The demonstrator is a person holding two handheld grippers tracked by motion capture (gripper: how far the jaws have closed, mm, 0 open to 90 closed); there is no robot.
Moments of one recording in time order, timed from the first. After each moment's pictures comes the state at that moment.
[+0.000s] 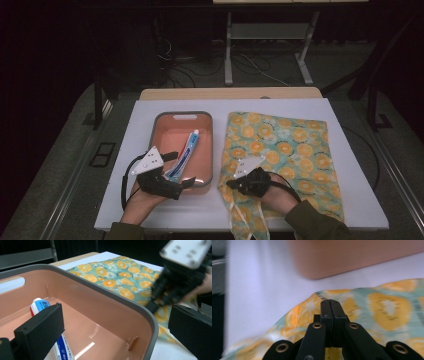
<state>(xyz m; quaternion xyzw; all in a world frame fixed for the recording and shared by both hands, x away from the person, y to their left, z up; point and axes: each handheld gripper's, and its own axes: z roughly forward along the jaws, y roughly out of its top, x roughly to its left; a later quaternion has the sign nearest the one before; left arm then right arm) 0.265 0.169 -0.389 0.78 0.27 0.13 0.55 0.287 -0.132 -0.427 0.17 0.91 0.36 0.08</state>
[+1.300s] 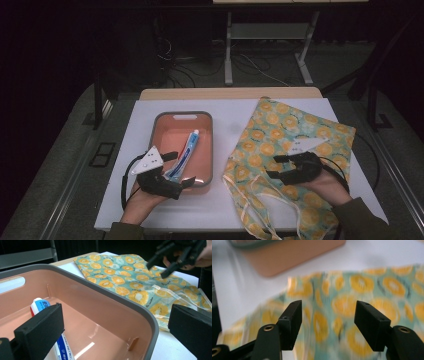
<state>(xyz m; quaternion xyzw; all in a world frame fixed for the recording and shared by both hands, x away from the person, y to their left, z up) 0.265 0.169 -0.389 0.78 0.27 0.13 0.55 0.293 -0.255 -0.389 0.28 0.87 0.39 0.08</state>
